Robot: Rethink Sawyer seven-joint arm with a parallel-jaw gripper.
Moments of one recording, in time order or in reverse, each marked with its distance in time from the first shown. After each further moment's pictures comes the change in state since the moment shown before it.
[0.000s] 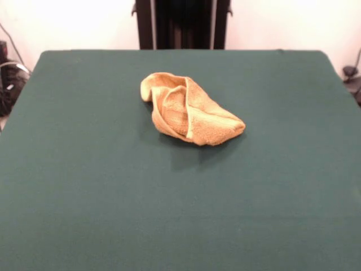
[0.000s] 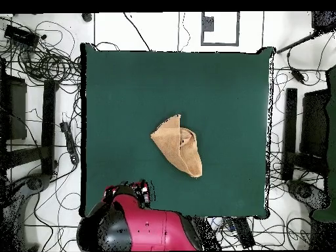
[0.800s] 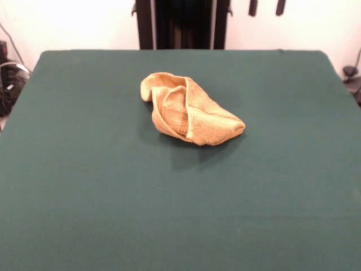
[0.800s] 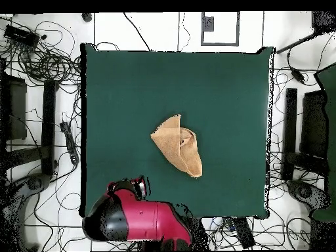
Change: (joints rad) arm 0.057 0.214 -0.026 0.002 0.001 -0.216 0.000
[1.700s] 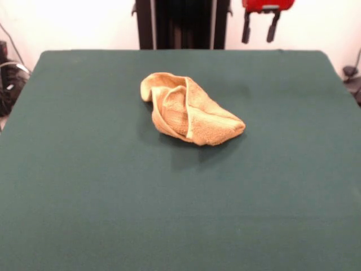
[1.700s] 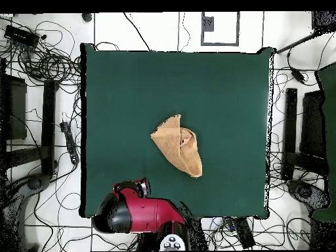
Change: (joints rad) arm 0.003 0.178 0.000 0.003 0.001 -0.141 0.000
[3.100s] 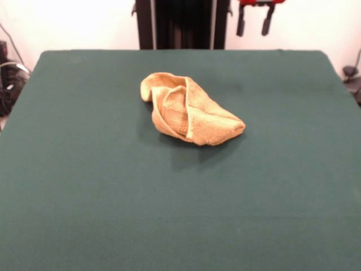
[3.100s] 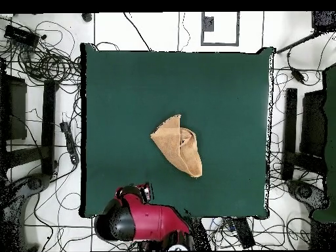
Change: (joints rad) arm -0.026 -0.058 0.000 0.060 0.000 -0.014 0.000
